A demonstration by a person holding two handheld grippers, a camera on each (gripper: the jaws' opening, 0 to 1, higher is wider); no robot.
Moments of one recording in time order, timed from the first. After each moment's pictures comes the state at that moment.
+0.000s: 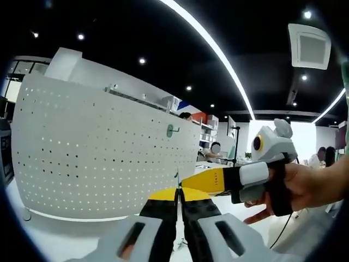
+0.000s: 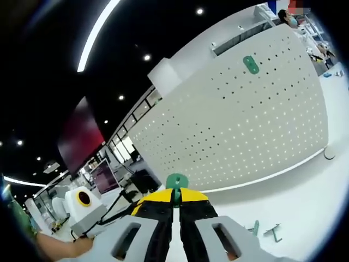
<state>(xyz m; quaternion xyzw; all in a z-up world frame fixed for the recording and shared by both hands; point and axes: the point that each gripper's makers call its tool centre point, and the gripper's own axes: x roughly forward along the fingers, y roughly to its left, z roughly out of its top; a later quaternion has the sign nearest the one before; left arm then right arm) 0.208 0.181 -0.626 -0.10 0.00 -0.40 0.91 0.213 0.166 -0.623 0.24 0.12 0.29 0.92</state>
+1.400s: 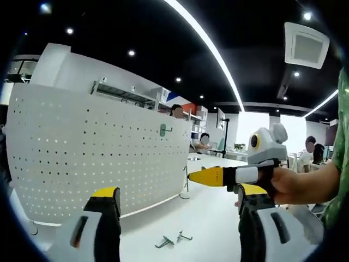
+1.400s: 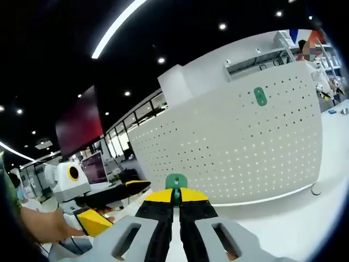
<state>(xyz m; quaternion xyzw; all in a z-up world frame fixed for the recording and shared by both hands) 0.201 0.200 -0.605 -0.08 0.03 -0.45 0.89 0.215 0.147 -0.605 0.16 0.07 0.28 0.94</state>
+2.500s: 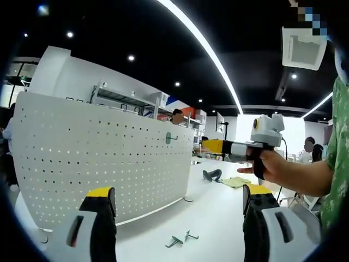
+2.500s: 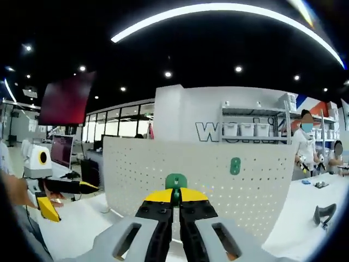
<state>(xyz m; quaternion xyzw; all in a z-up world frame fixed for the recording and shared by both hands) 0.205 0.234 -0.590 -0.07 0.01 -0.45 0.89 0.247 0.089 -0.525 -0.03 -0.05 0.17 0.98</state>
